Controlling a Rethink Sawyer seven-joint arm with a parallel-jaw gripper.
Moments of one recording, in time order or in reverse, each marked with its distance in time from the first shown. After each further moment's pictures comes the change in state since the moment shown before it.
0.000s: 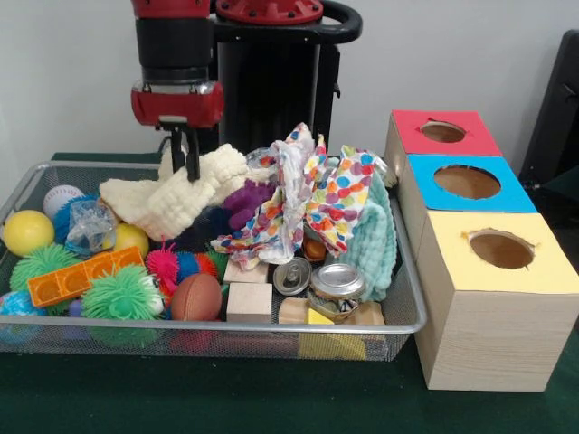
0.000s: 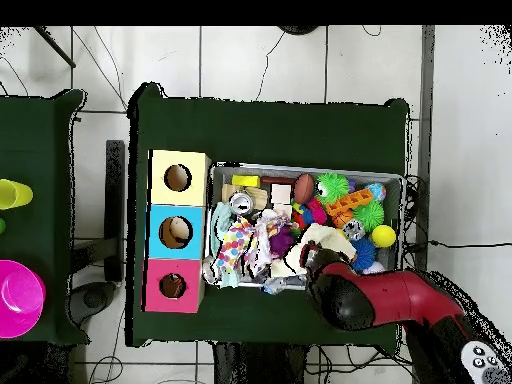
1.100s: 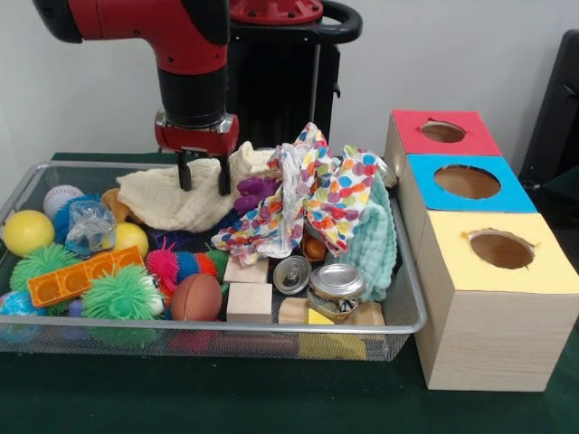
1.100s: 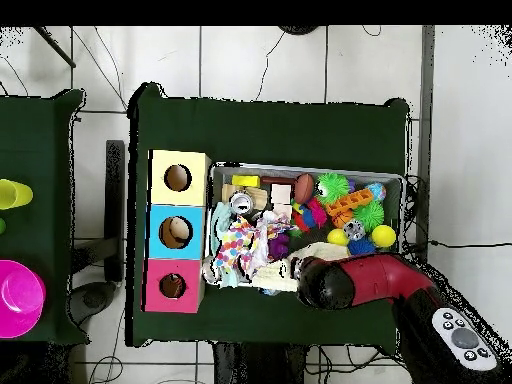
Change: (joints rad) arm 0.075 0.176 -0.036 -0.113 -0.047 0.314 0.000
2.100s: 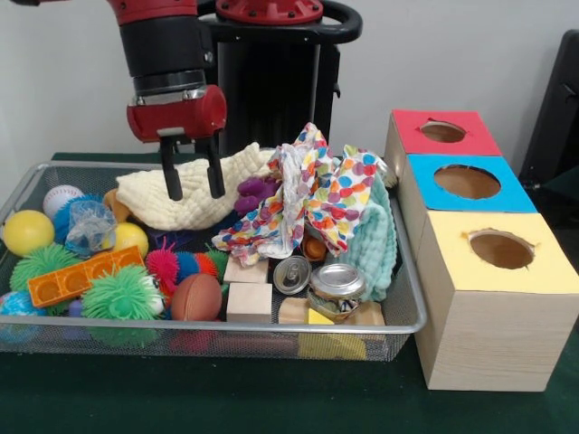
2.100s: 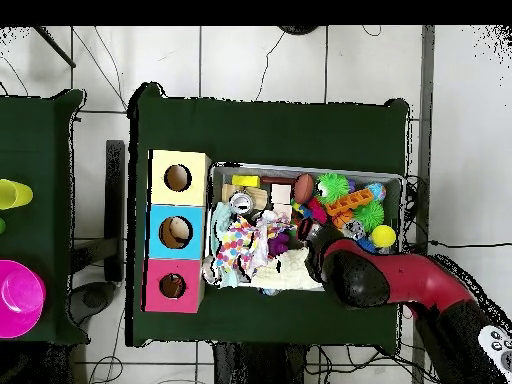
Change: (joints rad) arm -0.175 -0.084 0.191 0.052 0.159 -0.294 0.000
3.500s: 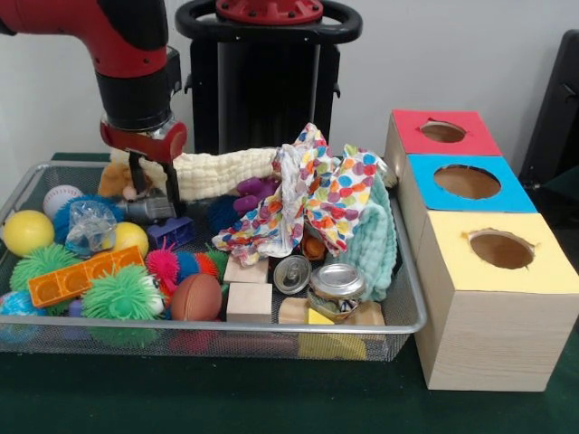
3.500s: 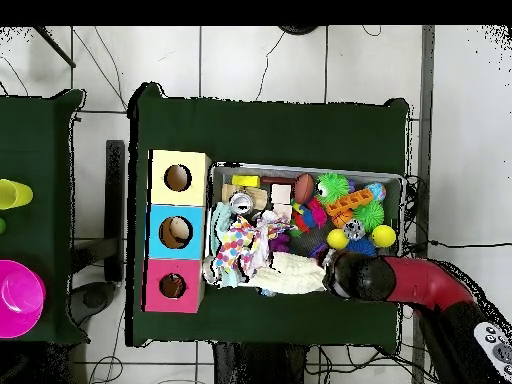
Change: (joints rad) arm 0.099 0.106 -0.255 -0.138 0.012 0.300 0.000
